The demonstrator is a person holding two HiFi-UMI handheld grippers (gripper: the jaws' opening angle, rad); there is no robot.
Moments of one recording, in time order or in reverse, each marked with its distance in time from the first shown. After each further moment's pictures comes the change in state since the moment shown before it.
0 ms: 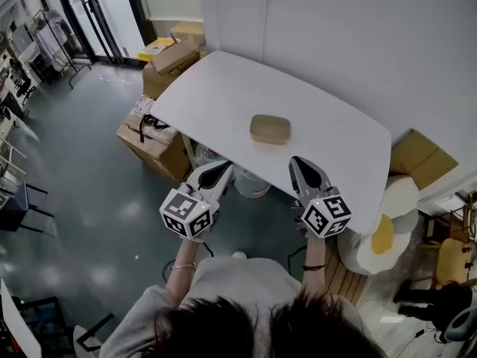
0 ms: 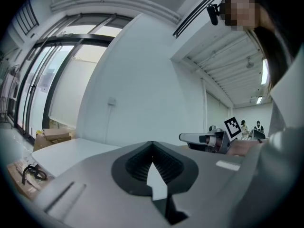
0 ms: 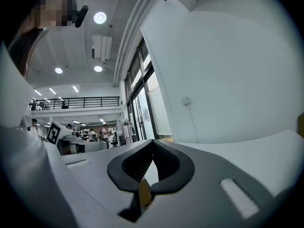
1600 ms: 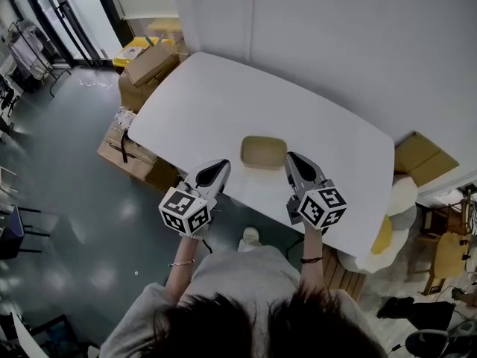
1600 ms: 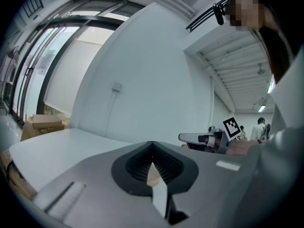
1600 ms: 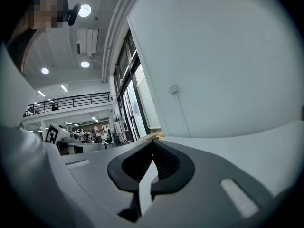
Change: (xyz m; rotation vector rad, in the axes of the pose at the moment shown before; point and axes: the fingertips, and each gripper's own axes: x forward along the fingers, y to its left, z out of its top) left arm 0.130 0.110 -0.025 -0.098 0.084 -0.031; right arm 0.127 -0.112 -0.019 0.078 0.089 -0.082
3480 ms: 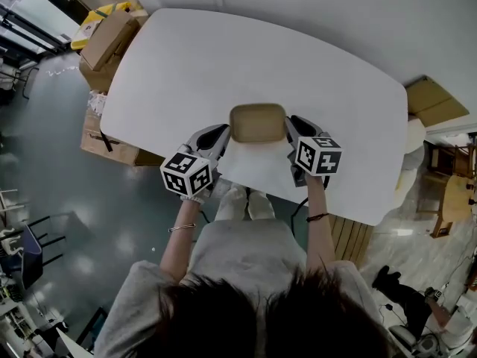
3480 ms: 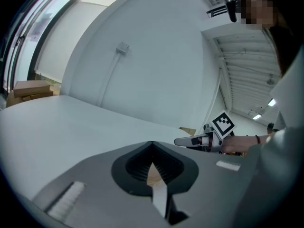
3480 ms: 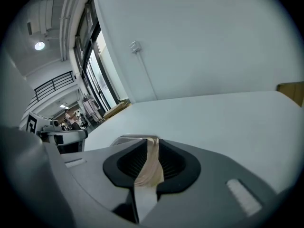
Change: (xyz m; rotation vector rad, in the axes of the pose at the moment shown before) left arm 0.105 0.065 -0.092 -0.130 0.286 -0.088; right arm 0.056 -0.131 -0.122 0.184 0.406 -0.336
